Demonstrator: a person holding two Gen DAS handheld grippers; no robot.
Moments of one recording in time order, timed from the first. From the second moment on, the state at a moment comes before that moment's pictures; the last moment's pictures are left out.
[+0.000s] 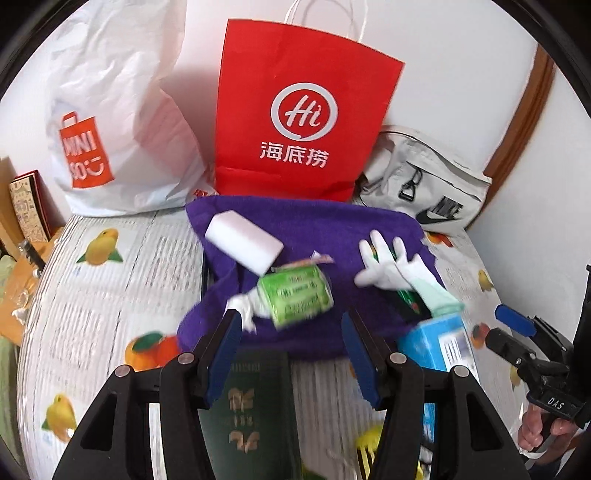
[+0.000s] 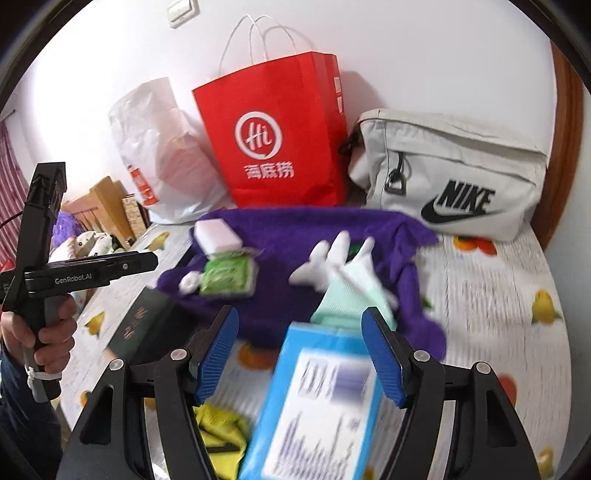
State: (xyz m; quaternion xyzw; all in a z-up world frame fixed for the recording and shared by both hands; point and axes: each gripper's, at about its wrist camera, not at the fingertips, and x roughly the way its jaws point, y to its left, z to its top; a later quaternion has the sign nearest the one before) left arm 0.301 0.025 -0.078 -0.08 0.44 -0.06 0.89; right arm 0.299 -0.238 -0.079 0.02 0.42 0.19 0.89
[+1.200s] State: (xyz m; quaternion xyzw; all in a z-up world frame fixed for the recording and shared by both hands) left arm 0.175 0.068 -0.121 -0.11 0.46 -0.08 0.88; right arm 0.151 -0.131 -0.177 -0.10 0.49 0.19 0.85
